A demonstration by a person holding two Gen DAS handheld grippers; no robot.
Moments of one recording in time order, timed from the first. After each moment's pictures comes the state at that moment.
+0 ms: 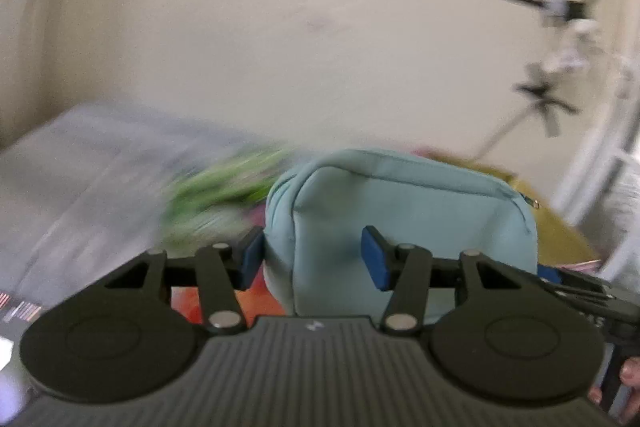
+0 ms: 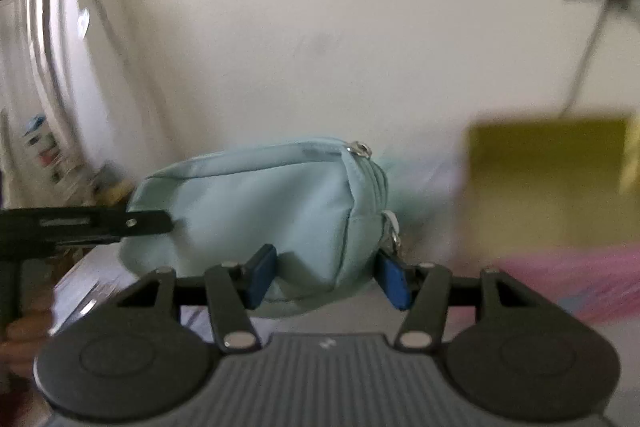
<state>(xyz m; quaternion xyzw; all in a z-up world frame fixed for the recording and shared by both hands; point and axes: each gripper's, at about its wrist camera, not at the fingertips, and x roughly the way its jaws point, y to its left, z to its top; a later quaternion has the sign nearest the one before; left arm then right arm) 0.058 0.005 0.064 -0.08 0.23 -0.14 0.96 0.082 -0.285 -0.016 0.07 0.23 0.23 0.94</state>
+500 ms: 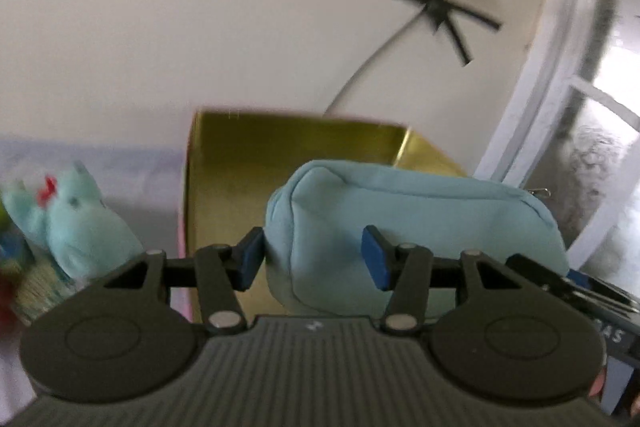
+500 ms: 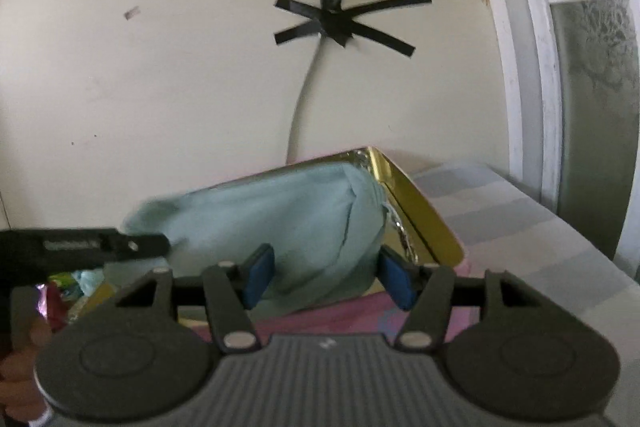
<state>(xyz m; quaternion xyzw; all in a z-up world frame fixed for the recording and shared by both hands) 0.180 -0.271 0.015 -0.05 0.30 -0.21 0.93 0.110 -0.505 -0.030 0.13 0.21 0.01 0.97</state>
